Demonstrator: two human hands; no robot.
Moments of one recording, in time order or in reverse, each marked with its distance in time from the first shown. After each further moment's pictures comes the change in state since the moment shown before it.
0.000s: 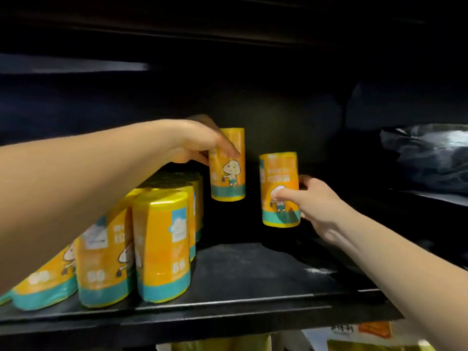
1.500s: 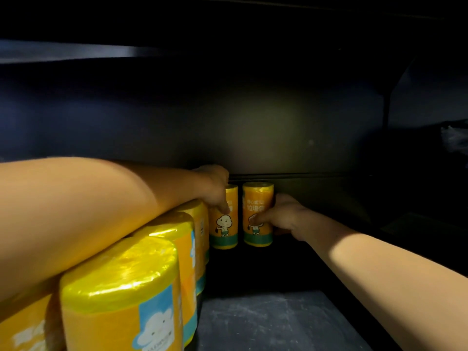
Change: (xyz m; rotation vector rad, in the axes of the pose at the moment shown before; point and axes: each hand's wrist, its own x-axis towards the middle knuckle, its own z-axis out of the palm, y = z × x) left_hand 0.152 -0.084 0.019 1.061 -0.038 0.087; right_hand 0.165 0.049 0.077 -0.328 -0.170 0.272
